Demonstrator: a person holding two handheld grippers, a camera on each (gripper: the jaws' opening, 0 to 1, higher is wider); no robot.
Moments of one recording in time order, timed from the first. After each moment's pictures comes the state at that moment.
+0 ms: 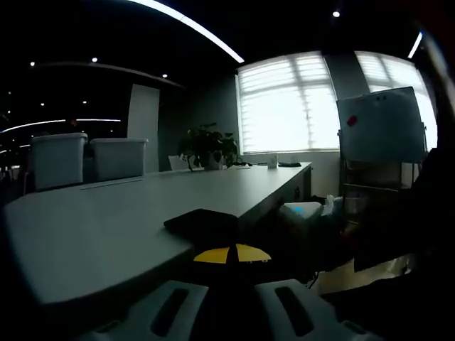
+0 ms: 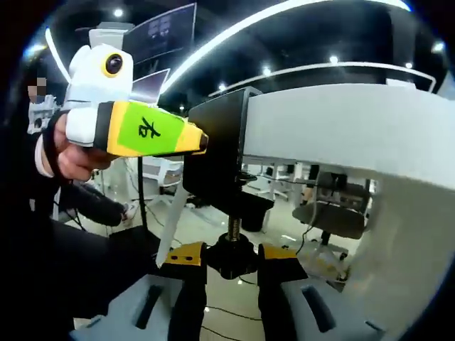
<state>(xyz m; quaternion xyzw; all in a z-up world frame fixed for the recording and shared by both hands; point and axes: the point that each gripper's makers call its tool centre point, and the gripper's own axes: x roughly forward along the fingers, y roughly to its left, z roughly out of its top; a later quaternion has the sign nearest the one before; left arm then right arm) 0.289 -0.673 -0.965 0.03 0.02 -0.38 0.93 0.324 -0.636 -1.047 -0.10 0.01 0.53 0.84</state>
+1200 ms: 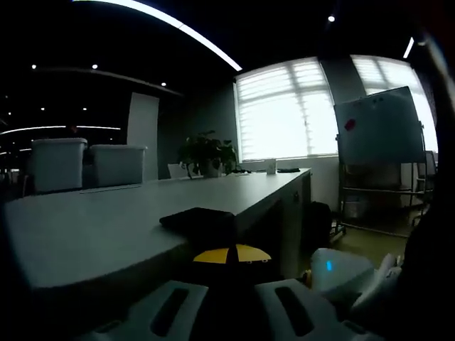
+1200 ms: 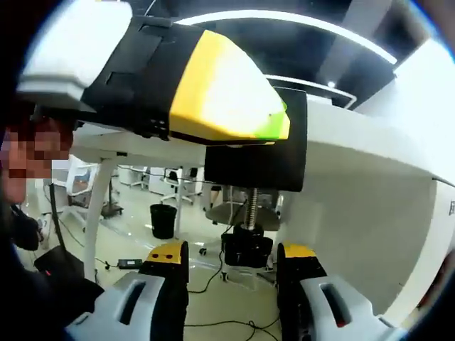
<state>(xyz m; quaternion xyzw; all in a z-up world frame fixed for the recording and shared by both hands) 0.289 -0.673 -0.970 0.02 -0.01 -0.38 0.93 0.343 -0.651 -1.053 -0.07 -0.02 0.17 0.98</state>
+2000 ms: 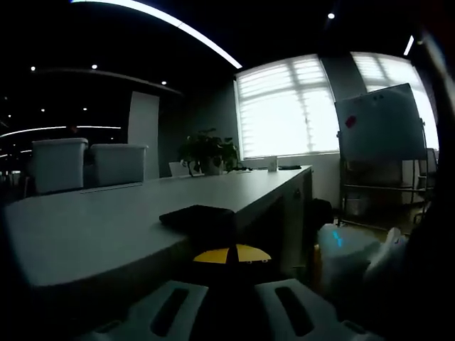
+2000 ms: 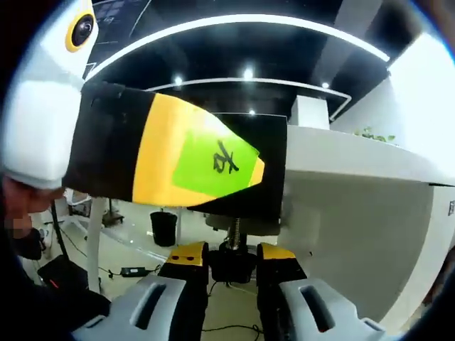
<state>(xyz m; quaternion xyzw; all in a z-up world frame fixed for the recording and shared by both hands) 0.292 -0.671 -0.975 0.03 0.00 -0.37 0.93 0.339 -0.654 -1.036 -0.06 -0.03 0.22 0.97</state>
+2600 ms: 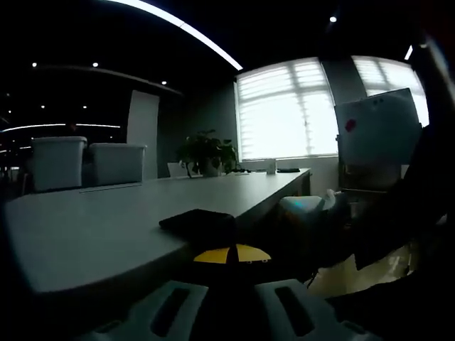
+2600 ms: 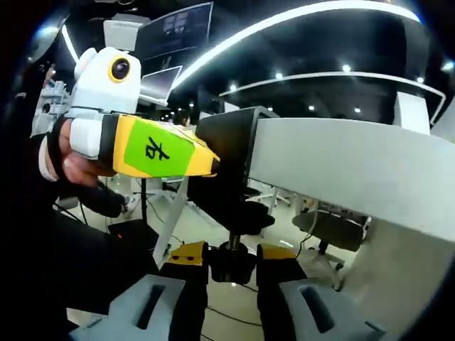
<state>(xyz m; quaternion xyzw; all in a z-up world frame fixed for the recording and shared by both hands) 0.300 -0.676 -0.970 0.02 0.00 -0.38 0.93 0.328 -0.636 -1.037 -0.11 -0.01 0.53 0.84</state>
